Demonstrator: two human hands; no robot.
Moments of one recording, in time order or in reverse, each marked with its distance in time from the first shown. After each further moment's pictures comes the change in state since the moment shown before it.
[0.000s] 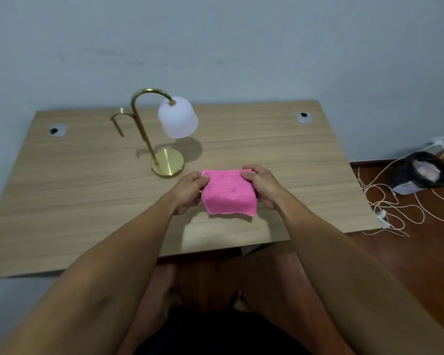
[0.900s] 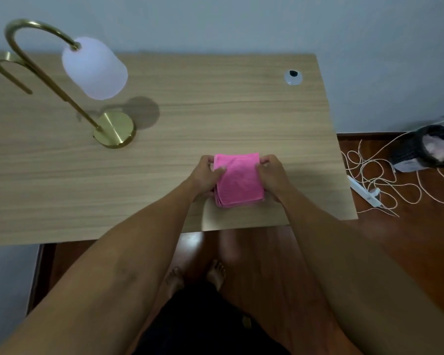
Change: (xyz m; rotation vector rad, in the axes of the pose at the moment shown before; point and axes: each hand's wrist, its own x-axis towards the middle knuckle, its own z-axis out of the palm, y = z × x) left_hand 0.124 -0.062 0.153 0.215 0.044 -0.069; right_hand 0.067 0.065 -0.152 -0.506 0.262 -0.069
